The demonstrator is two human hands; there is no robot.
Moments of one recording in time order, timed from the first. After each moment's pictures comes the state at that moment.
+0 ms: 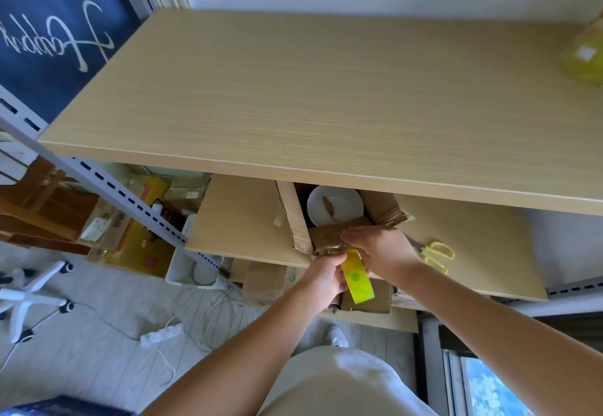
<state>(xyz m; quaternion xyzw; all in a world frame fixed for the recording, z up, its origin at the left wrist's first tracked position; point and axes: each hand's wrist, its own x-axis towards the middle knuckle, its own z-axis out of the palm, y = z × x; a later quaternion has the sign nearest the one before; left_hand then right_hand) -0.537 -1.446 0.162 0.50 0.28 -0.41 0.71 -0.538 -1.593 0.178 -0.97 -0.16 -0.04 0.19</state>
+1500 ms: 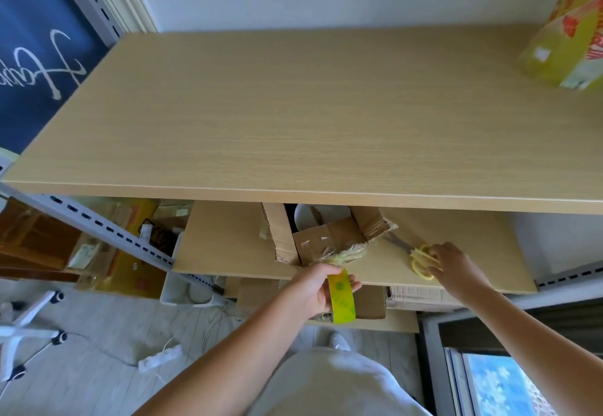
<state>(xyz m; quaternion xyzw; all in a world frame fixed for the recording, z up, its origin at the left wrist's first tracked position) -0.530 -1.445 0.194 0.48 0.31 -0.51 0.64 -0.593 -1.734 0.128 -0.95 0.19 0.17 0.18</state>
